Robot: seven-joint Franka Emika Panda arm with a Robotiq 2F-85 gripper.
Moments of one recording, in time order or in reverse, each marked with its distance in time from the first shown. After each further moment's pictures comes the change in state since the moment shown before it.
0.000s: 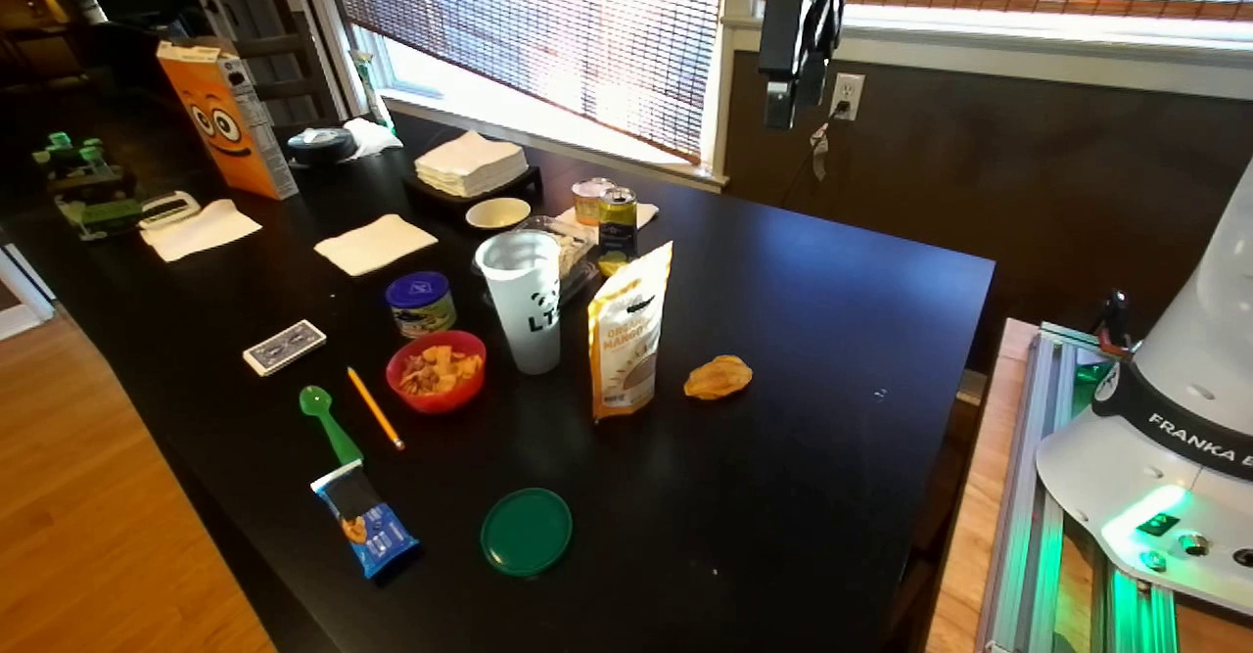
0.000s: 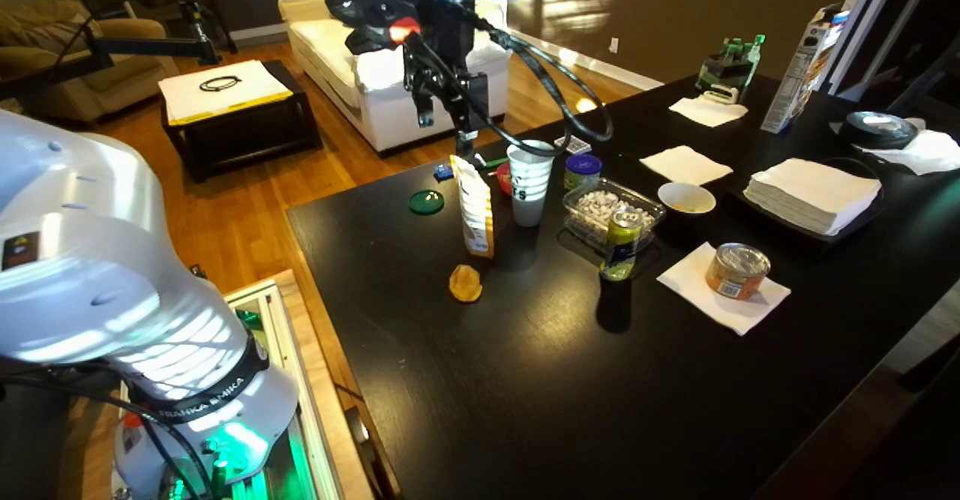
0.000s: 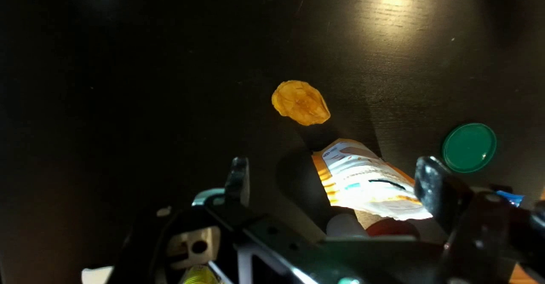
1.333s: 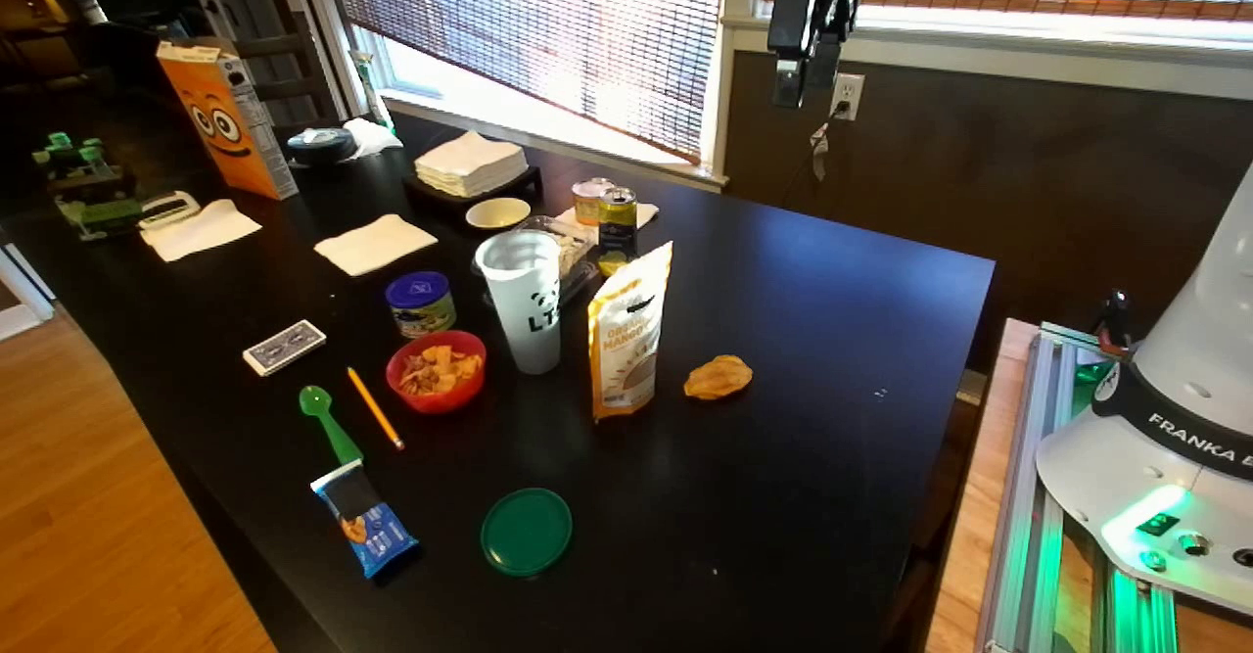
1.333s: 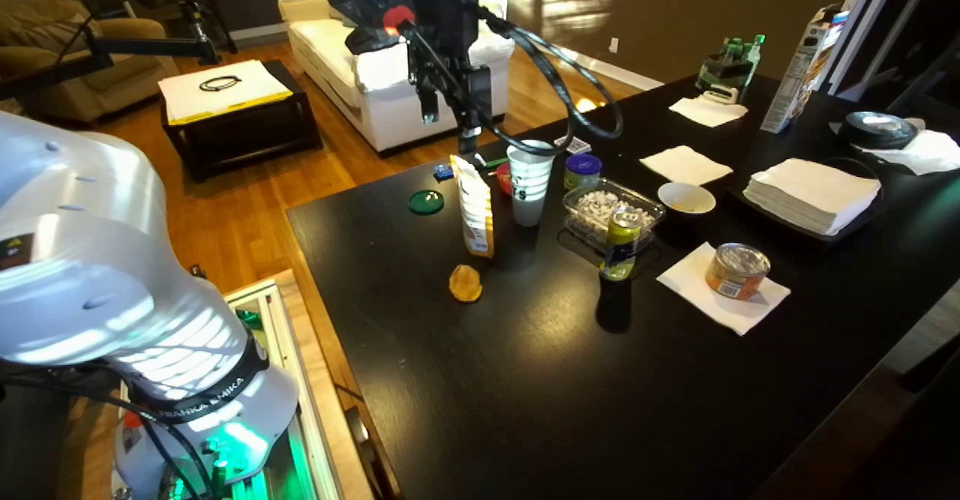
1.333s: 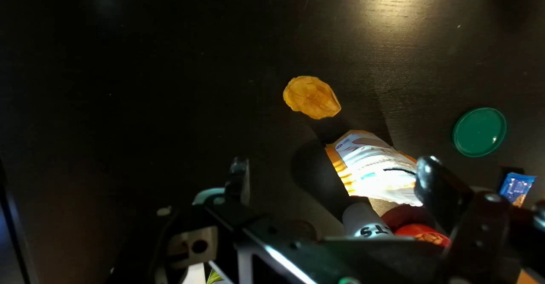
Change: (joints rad) arm -0.037 -0.036 -0.012 0.006 -0.006 -0.025 0.019
